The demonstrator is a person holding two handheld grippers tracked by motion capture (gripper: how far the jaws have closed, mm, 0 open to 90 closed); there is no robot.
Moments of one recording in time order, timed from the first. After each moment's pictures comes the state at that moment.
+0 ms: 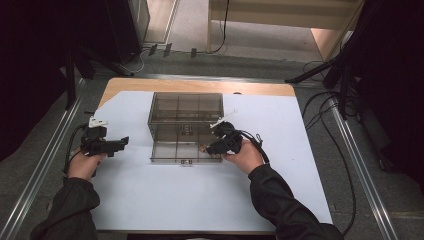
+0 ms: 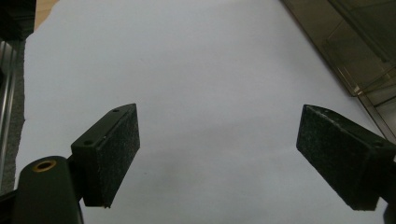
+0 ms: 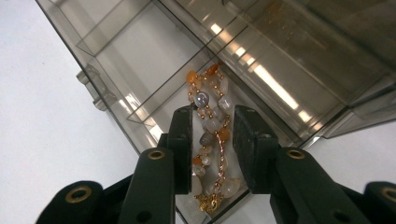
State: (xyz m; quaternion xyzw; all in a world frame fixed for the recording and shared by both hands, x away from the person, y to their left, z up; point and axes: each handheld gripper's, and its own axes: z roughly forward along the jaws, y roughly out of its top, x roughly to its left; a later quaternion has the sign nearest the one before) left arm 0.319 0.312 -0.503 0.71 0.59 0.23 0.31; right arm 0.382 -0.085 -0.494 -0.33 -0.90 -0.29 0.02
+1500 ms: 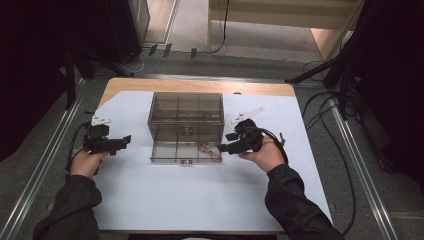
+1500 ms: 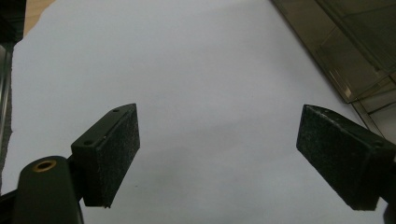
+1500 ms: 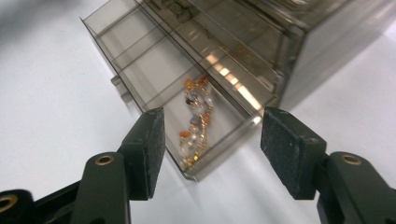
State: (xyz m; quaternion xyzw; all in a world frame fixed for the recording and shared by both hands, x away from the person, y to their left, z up) left arm 0.325 0.308 -0.503 0.72 0.58 0.23 0.31; right arm 0.369 -0.139 -0.460 -0.30 -0.88 -0.37 -0.01
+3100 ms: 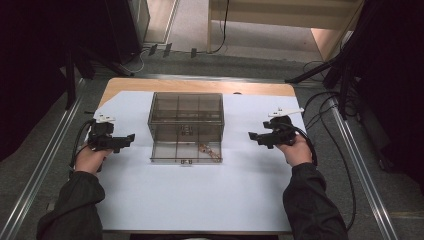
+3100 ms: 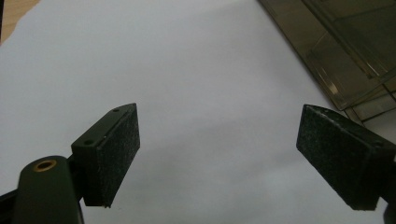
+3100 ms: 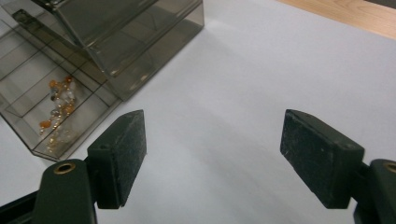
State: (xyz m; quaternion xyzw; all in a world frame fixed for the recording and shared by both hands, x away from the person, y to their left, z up) left arm 0.336 0.300 -0.505 0.73 0.57 0.22 0.31; right arm 0.389 -0.230 -0.467 -0.39 -0.82 -0.39 -0.13
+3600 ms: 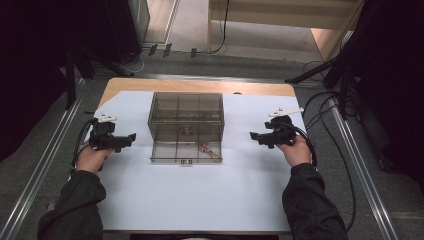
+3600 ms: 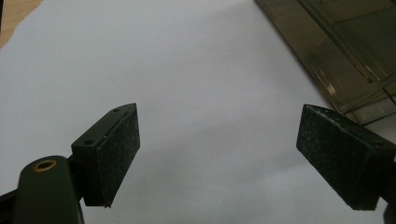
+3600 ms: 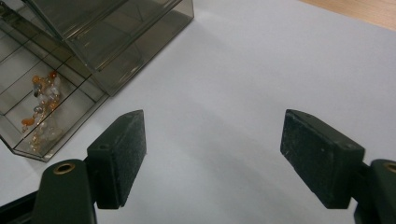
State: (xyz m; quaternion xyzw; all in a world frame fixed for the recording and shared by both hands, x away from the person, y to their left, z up) left arm 0.338 0.298 -0.504 0.73 0.57 0.22 0.31; right arm 0.393 -0.231 -0.472 -0.40 -0.83 -0.37 -0.13
